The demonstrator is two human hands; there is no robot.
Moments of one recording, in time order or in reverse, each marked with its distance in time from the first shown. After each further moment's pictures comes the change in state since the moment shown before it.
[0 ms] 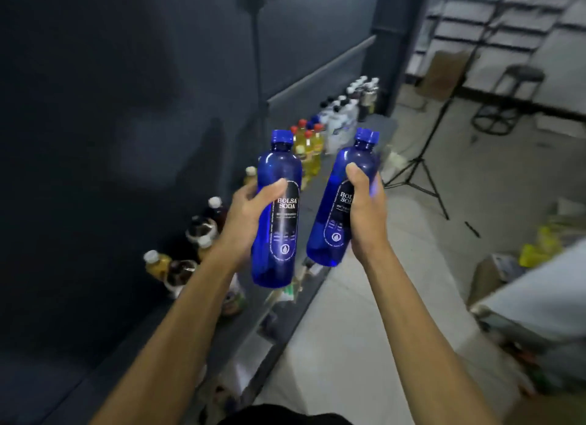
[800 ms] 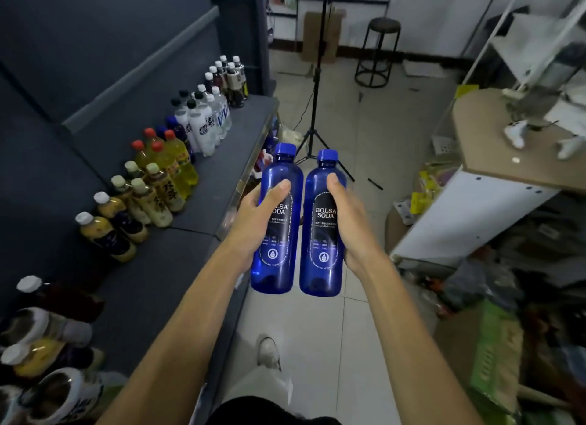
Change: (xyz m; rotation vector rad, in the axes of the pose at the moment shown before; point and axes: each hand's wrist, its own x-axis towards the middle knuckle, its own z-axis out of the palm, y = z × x) left_hand 0.135 -0.102 0.230 0.057 -0.332 -0.315; right_hand 0.096 -0.019 -0.222 -0.018 0.171 0.308
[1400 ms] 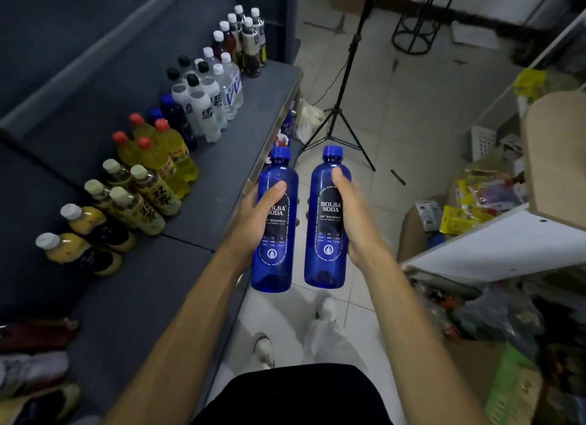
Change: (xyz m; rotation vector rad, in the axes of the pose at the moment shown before) left_hand 0.188 -0.010 -0.067 -0.099 0.170 -0.131; right_hand 0.216 0.005 0.023 -0.060 -0.011 0.187
